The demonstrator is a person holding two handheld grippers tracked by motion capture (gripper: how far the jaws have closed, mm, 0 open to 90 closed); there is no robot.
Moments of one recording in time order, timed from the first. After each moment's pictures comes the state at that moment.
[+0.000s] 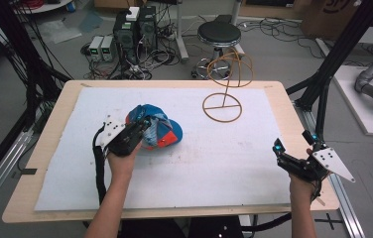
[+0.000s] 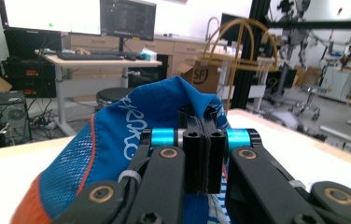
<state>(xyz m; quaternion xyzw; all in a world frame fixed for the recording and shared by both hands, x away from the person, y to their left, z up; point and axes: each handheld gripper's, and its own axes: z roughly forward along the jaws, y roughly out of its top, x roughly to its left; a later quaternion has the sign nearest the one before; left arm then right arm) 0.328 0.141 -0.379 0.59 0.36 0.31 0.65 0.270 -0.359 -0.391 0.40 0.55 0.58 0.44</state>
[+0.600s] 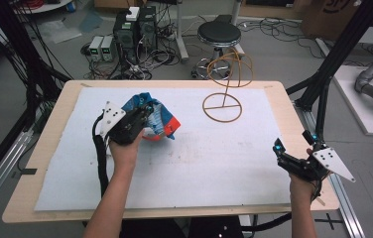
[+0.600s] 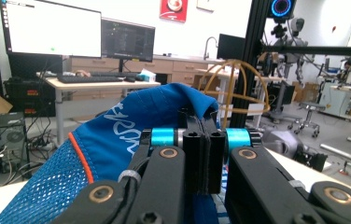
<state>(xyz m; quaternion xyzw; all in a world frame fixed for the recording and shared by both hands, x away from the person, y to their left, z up) 0.335 0.130 -0.336 0.57 0.35 0.32 0.67 0.271 -0.361 -0.392 0.40 0.55 0.58 0.44</state>
